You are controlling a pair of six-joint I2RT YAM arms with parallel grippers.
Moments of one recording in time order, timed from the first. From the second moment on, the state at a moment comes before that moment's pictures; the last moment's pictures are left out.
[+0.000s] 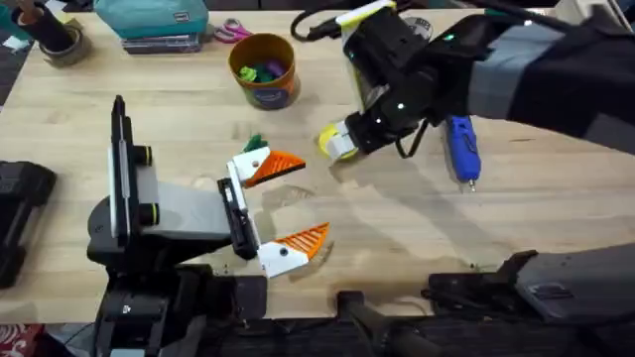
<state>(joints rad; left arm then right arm) -0.01 0.01 0.01 -0.14 1.21 0.04 0.66 1.60 1.14 -0.81 0.04 0.20</state>
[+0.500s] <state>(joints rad) -0.01 0.01 0.01 -0.14 1.21 0.04 0.68 1.67 1.14 -0.77 0.04 0.21</state>
